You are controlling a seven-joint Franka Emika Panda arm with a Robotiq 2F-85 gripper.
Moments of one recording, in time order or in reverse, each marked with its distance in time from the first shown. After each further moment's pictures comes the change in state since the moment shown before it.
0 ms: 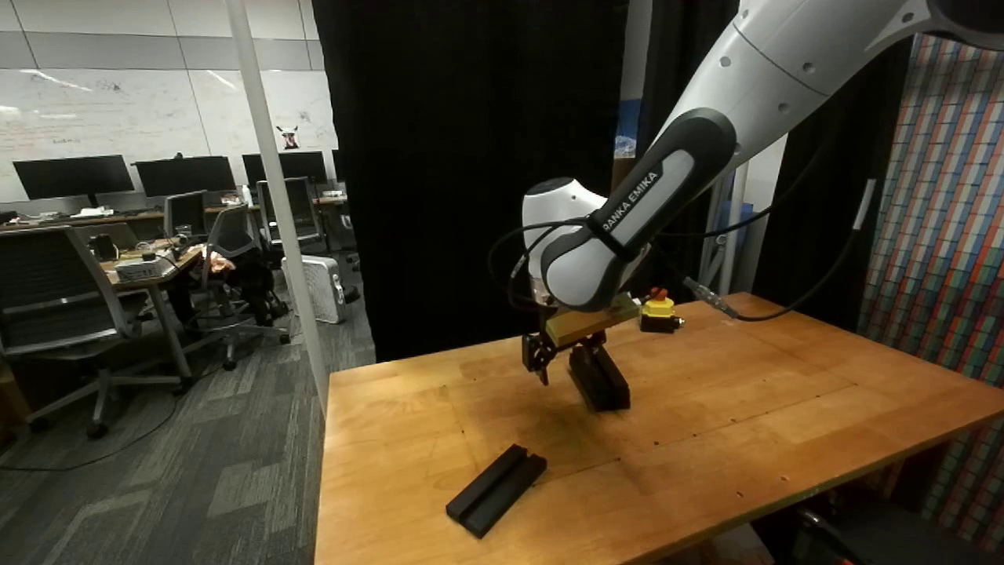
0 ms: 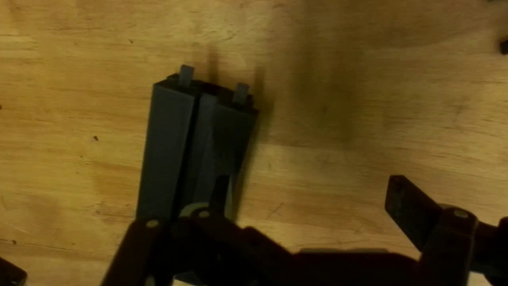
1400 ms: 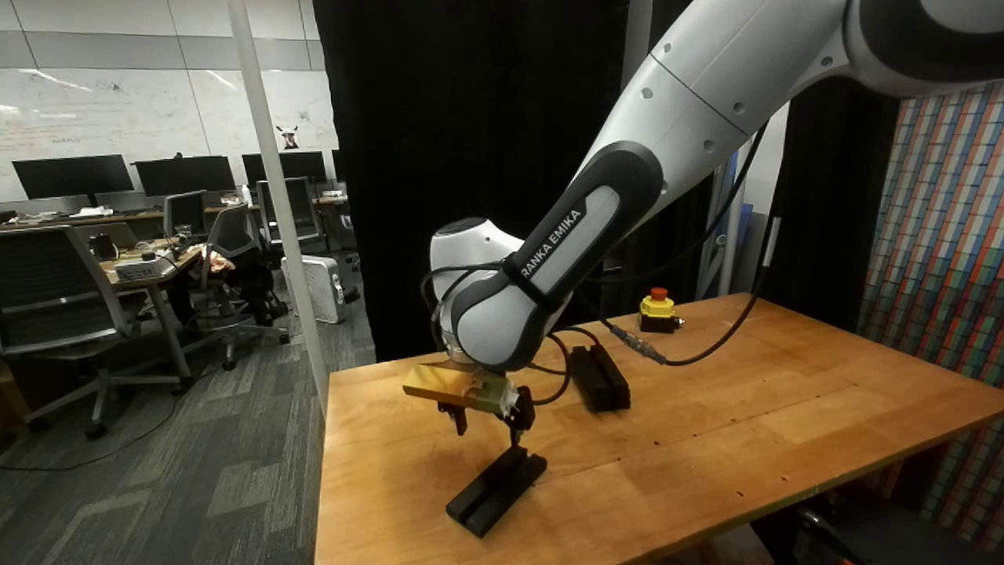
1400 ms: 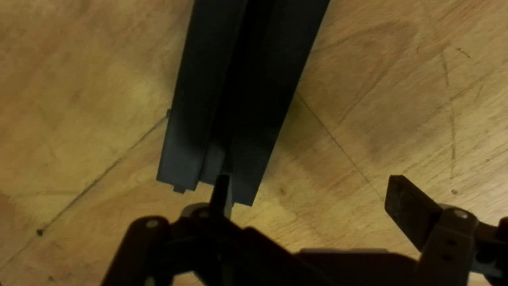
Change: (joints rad) arm 0.177 0.155 0.104 0.133 0.115 -0.015 0.935
